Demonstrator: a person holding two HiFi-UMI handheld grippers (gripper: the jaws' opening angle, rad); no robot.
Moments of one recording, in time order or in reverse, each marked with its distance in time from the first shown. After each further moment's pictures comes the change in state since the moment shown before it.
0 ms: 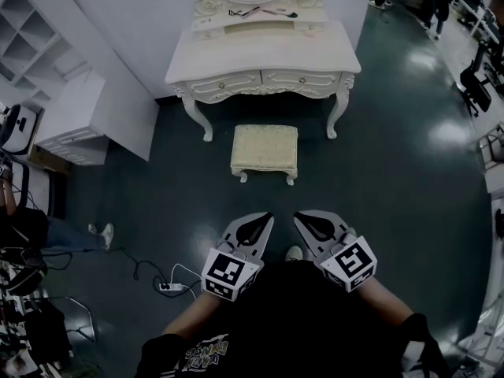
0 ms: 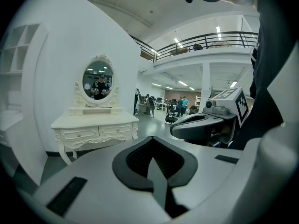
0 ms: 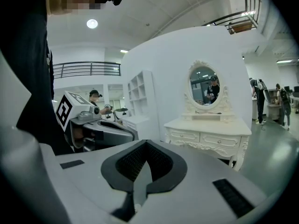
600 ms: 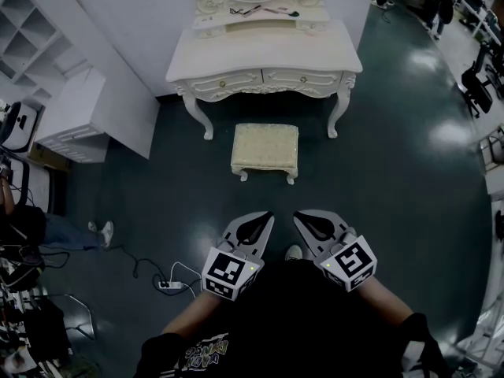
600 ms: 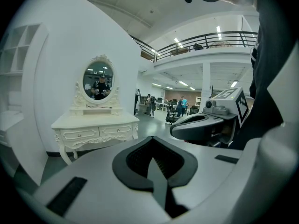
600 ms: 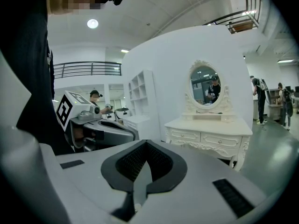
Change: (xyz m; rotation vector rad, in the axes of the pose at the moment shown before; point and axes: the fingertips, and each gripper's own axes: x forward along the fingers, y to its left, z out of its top) left arm 0.001 -0.001 0.001 0.003 -0.003 0.004; right arm 0.000 0.001 0.000 -0.002 0.010 0.013
